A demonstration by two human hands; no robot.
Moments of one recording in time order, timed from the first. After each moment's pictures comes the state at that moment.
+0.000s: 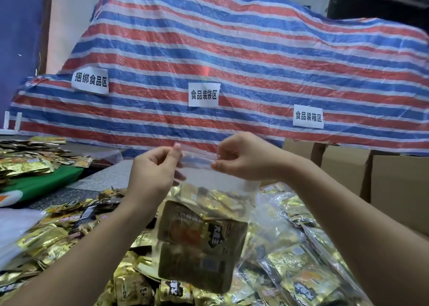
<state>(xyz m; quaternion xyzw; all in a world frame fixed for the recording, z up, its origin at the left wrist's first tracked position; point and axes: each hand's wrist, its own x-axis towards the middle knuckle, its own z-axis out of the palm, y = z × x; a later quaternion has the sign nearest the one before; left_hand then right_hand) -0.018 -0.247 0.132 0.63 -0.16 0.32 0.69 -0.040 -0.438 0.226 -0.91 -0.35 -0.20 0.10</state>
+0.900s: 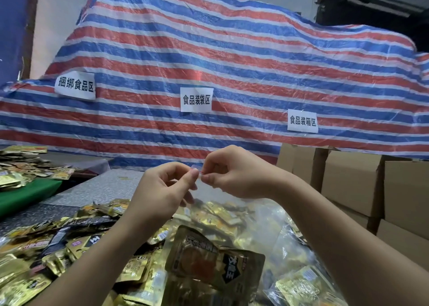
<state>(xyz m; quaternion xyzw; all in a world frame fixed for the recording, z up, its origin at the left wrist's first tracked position) 0.019 -0.261 0.127 0.68 -0.27 0.26 0.64 0.002 -0.431 0.209 -0.92 -0.31 -0.18 0.17</state>
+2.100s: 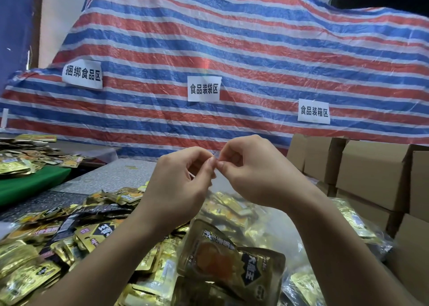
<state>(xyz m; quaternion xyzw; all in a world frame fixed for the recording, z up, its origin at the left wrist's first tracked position) 0.009 -0.268 0.129 0.72 -0.30 0.39 0.49 -0.011 -0.419 0.184 -0.91 -0.22 -0.27 0.22</state>
